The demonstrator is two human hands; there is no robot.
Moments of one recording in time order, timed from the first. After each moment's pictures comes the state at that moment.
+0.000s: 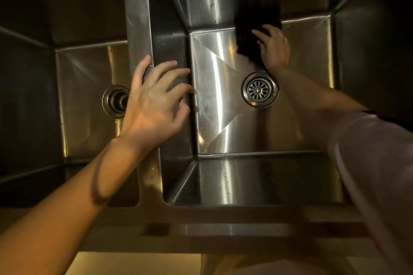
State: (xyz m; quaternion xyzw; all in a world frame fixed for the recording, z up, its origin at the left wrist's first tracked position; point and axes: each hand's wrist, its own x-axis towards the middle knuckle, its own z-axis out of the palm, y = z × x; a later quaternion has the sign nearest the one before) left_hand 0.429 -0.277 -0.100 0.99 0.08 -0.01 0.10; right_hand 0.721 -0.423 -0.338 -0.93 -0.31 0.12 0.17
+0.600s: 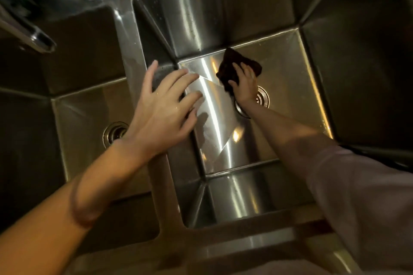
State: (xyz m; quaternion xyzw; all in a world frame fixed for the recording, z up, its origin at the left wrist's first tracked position) left_hand 0.465 -0.256 -0.081 1.00 -0.07 -0.02 0.04; right_hand 0.638 -0.408 -0.337 -0.94 -0.14 0.17 0.25
